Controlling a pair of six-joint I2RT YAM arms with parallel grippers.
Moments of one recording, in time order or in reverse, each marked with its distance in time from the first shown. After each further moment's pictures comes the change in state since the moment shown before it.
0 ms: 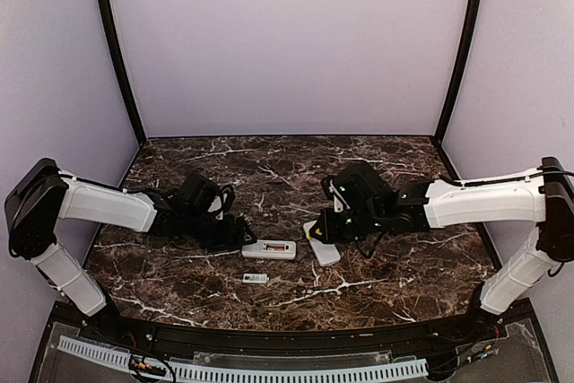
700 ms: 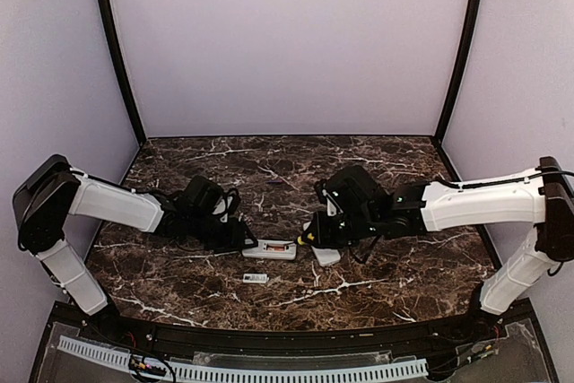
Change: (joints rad) left arm 0.000 0.068 0.012 0.039 0.049 0.029; right arm 0.056 0.028 0.041 -0.003 -0.009 0.077
